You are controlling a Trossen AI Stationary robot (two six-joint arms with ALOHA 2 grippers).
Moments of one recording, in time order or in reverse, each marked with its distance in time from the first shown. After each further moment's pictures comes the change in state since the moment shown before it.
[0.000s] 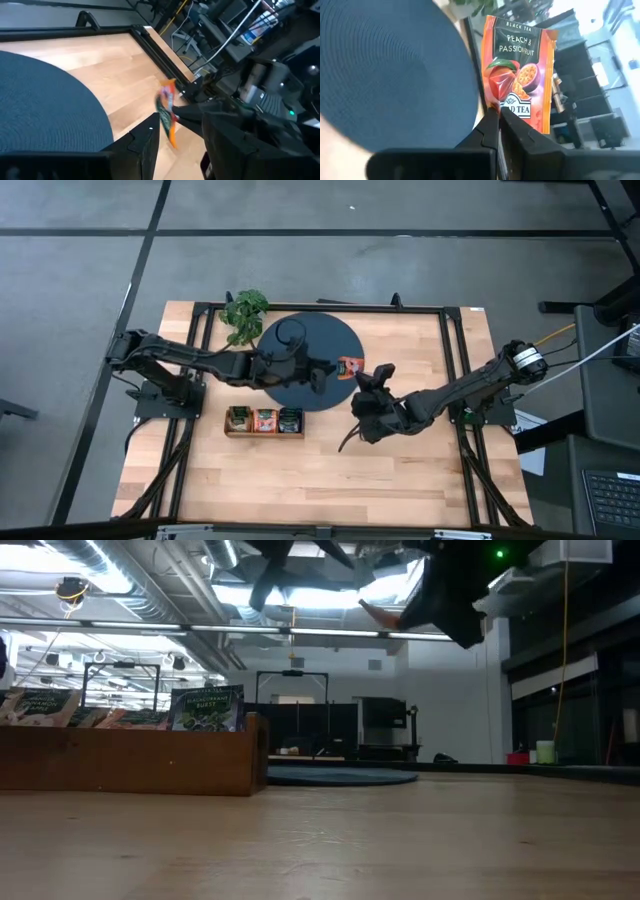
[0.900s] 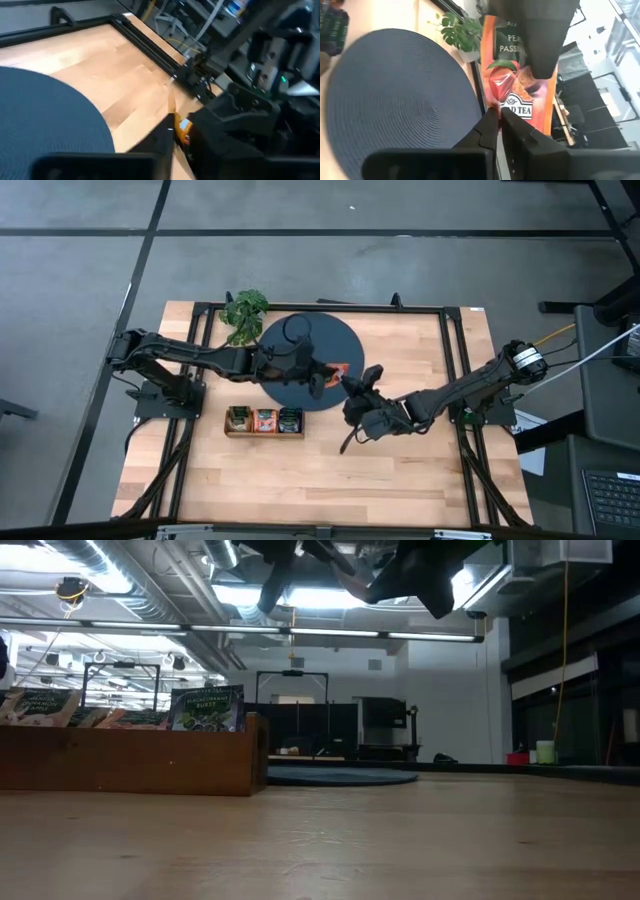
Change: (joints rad) left arm 0.042 0.000 0.000 -0.004 0.164 0.144; right arm -0.001 0.000 0.001 0.391 -0.079 -0.348
